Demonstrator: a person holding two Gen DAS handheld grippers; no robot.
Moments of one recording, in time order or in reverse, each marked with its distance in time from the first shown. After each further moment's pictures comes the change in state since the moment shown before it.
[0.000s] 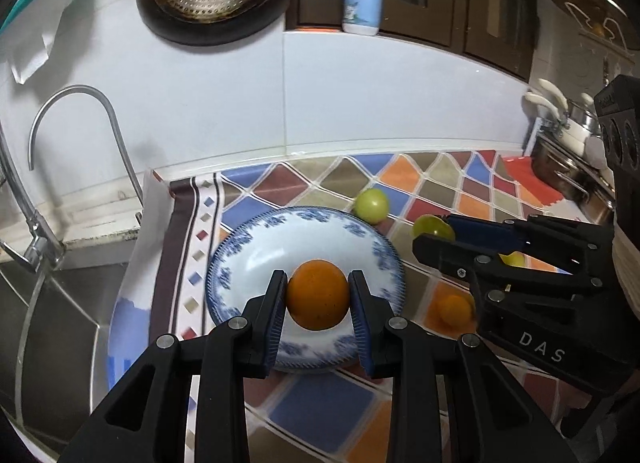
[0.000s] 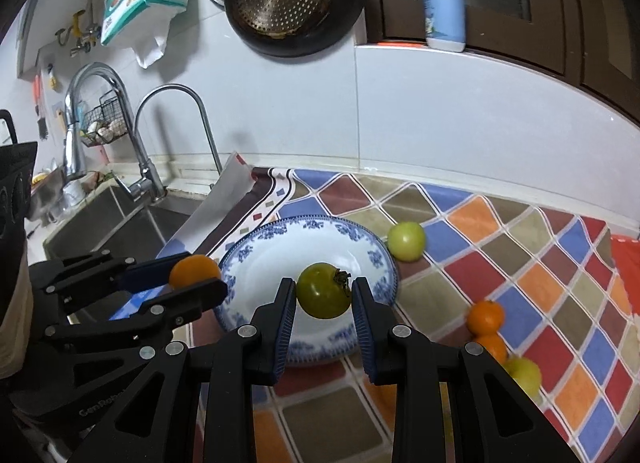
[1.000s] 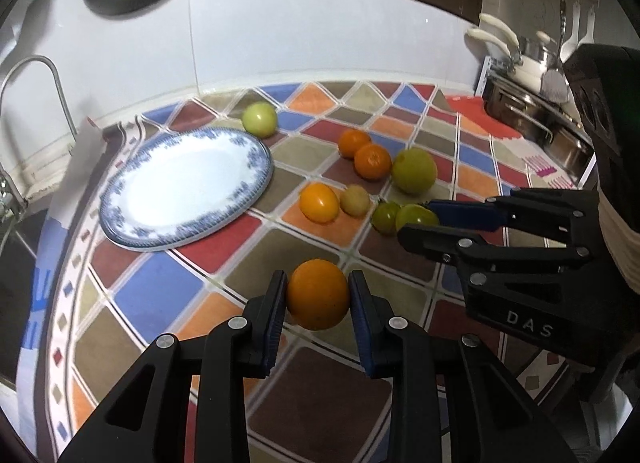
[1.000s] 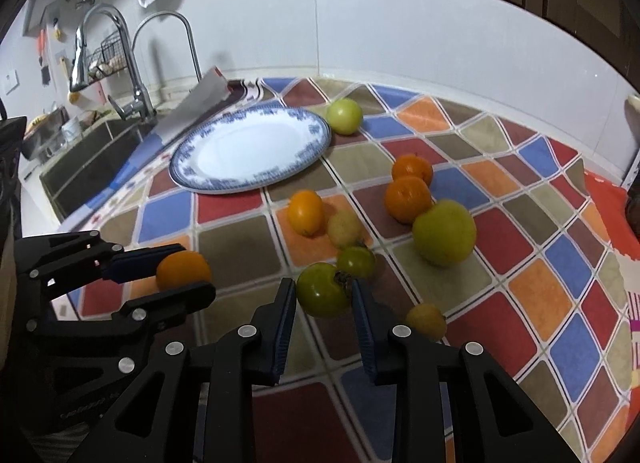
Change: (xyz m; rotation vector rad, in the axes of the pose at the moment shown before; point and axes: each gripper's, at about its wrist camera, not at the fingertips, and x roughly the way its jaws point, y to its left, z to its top) left arm -0.012 -0.134 -0.087 0.038 0.088 -0.071; right arm -0.049 -0.075 -0.113 -0.049 0.148 -0.004
